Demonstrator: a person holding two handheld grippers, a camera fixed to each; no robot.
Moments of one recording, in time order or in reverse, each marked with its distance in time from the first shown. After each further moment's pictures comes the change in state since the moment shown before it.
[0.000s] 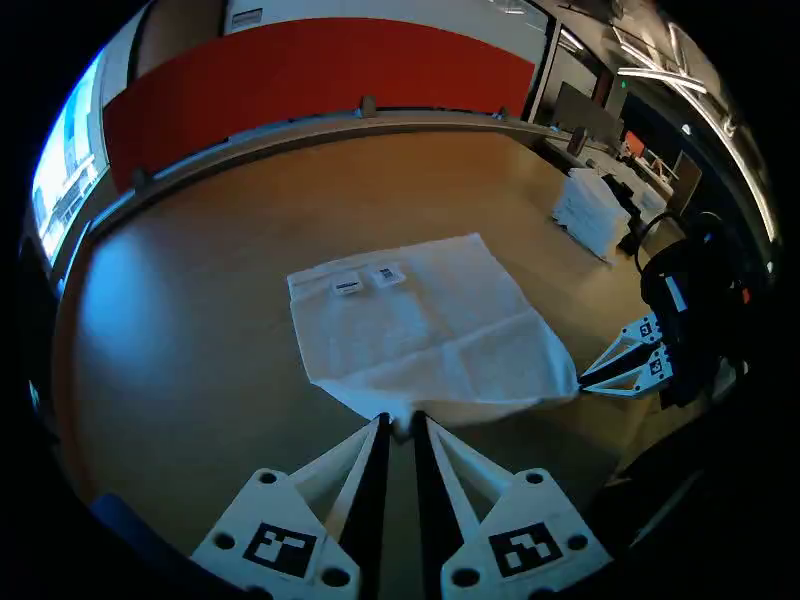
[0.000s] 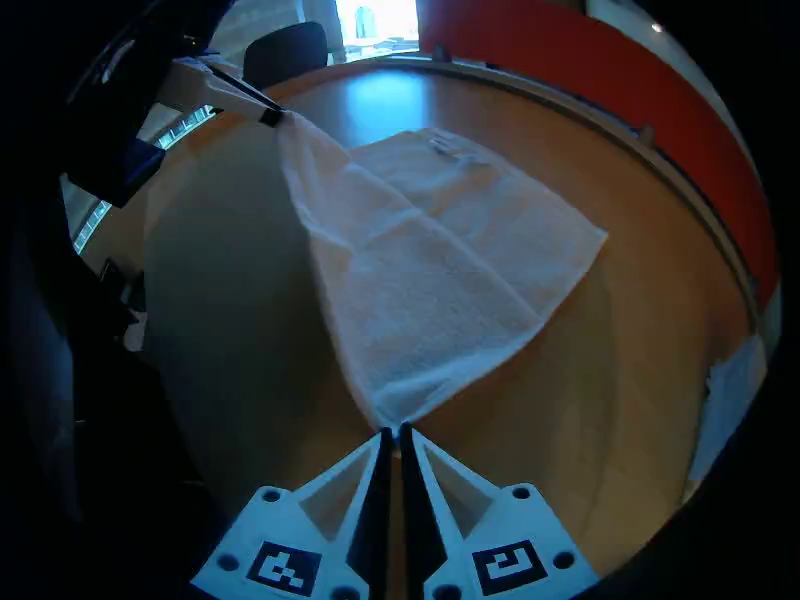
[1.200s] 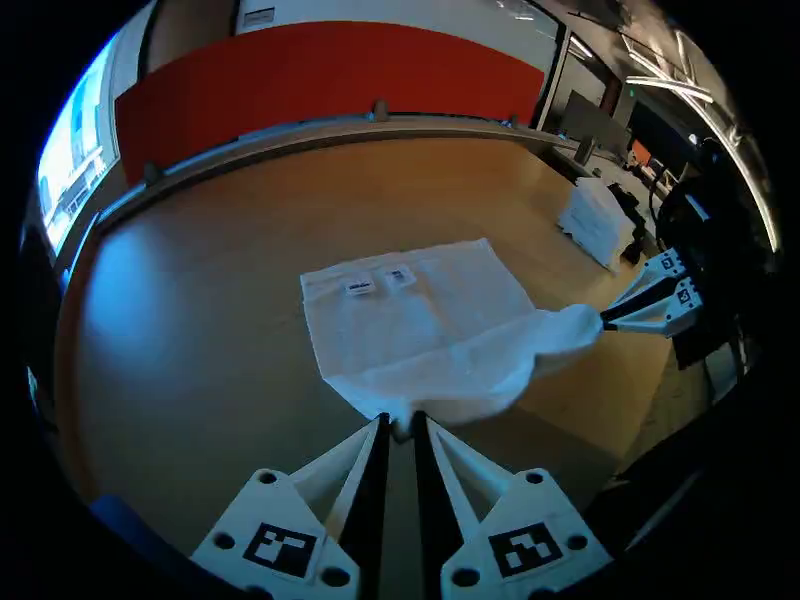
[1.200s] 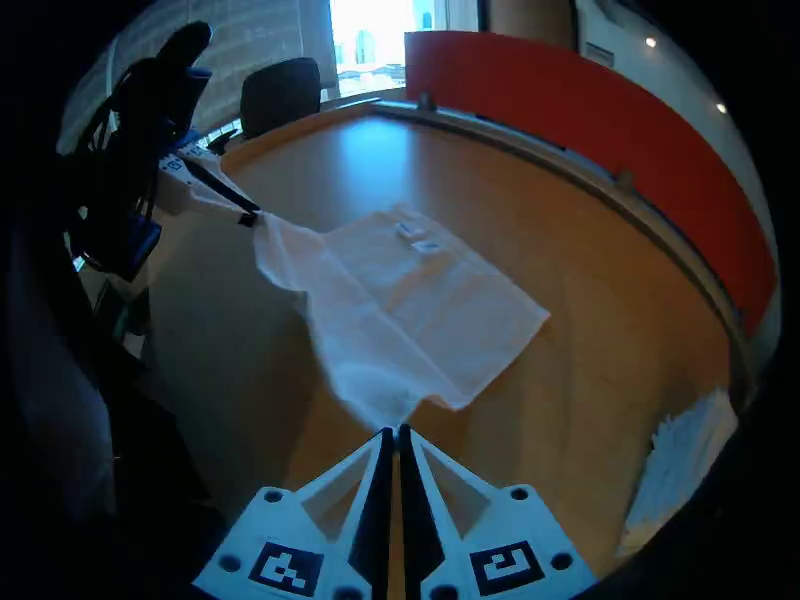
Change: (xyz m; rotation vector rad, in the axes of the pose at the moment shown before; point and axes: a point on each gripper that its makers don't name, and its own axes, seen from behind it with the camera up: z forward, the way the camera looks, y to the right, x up) left arm -0.002 -0.007 -0.010 0.019 0.013 -0.031; right arm 0.073 0.045 -0.054 -0.038 0.118 -0.025
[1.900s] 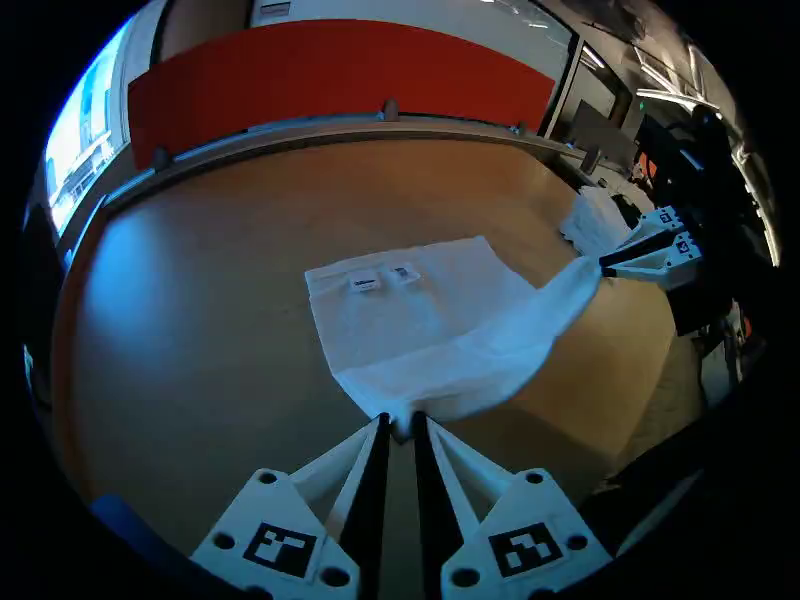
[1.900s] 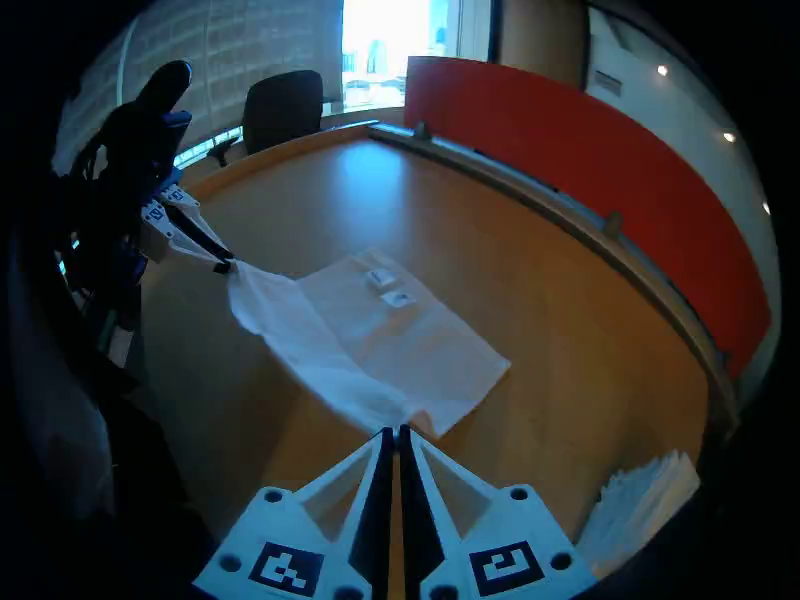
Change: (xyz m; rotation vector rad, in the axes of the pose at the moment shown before) left arm -0.004 0.006 -0.006 -0.004 0.005 -0.054; right arm 0.051 0.039 -0.022 -0.036 0.047 -0.076
